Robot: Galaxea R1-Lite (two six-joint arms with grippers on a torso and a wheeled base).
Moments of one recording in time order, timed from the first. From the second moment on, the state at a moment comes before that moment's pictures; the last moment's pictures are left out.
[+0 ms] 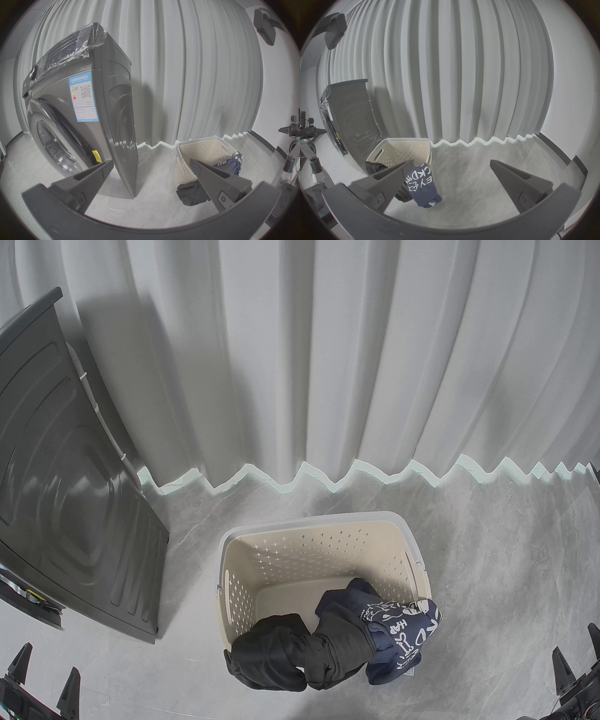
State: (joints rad) left arm 0.00 0.02 -0.02 0.00 0.00 0.00; right arm 0.01 0.02 -0.02 0.00 0.02 0.00
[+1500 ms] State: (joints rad) left arm 0.00 0.02 -0.02 0.00 0.00 0.00; right arm 0.01 0.02 -0.02 0.00 0.02 0.00
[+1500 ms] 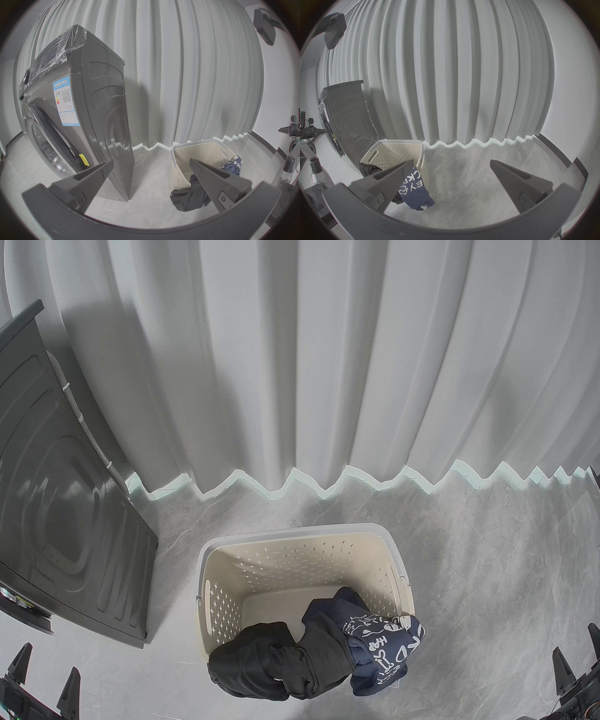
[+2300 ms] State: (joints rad) left arm 0.00 0.02 -0.02 0.00 0.00 0.00; right arm 0.01 0.02 -0.02 0.00 0.02 0.00
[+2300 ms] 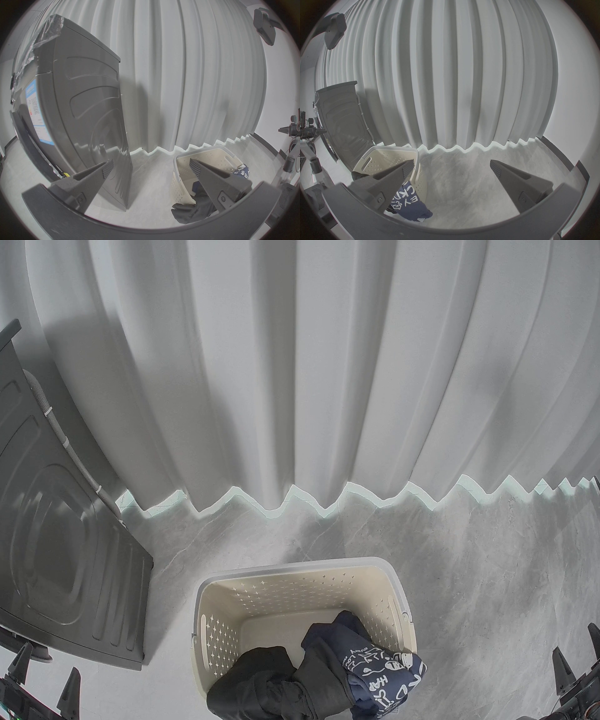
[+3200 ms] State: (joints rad) left arm 0.00 0.02 -0.02 0.00 0.00 0.00; right arm 0.01 0.02 -0.02 0.00 0.02 0.00
